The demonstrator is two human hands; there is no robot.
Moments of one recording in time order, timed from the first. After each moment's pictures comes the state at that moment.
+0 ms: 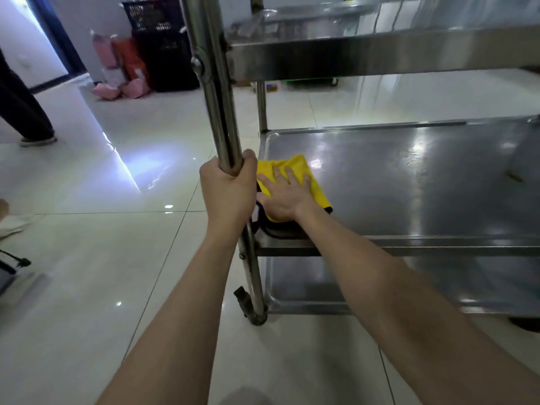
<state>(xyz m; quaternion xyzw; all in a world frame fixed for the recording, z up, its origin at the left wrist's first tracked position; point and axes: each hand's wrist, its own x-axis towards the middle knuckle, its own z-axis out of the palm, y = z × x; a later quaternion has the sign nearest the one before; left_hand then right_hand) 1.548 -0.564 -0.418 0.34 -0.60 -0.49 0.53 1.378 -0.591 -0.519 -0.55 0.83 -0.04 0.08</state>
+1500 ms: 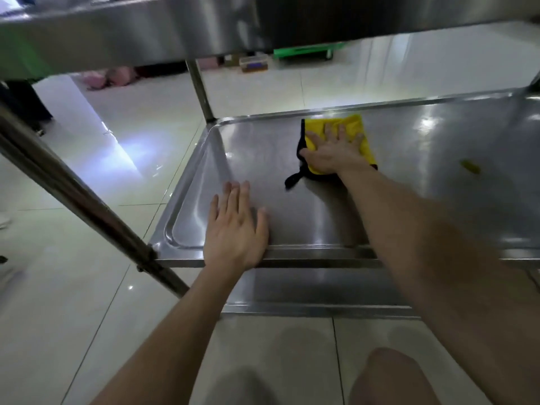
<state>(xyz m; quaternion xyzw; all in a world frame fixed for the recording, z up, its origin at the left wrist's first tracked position) 1.423 -0.499 -0.535 0.41 -0.90 -0.06 0.15 1.112 -0.512 -0.506 -0.45 0.89 -0.04 0.07</state>
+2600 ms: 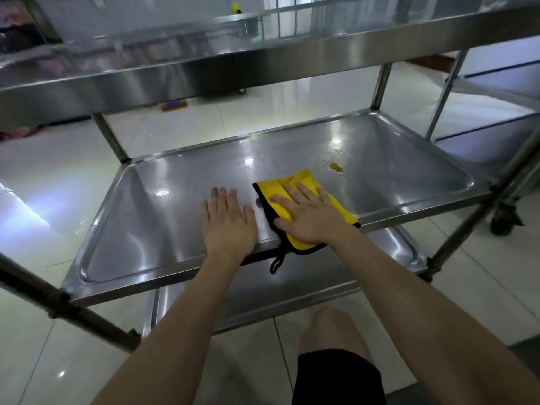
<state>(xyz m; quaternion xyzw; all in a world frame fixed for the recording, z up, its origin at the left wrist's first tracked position) 1.297 -0.404 -0.513 0.36 -0.91 -0.07 0.19 1.145 -0.263 -0.513 -0.48 0.87 -0.07 0.06</state>
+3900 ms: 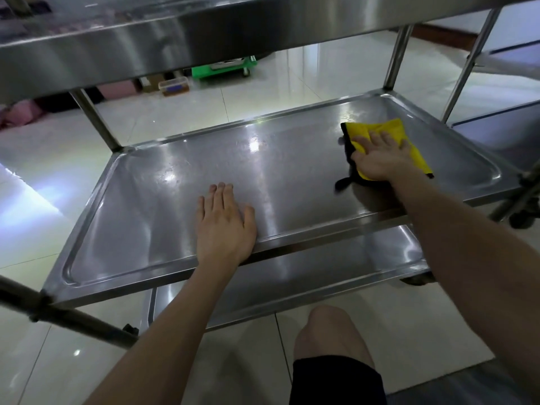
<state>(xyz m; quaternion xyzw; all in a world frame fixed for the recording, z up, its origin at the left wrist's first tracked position) 1.300 -0.395 -0.519 0.34 -0.92 -0.09 0.18 0.938 -0.219 -0.513 -0.26 0.96 -0.06 0.06</state>
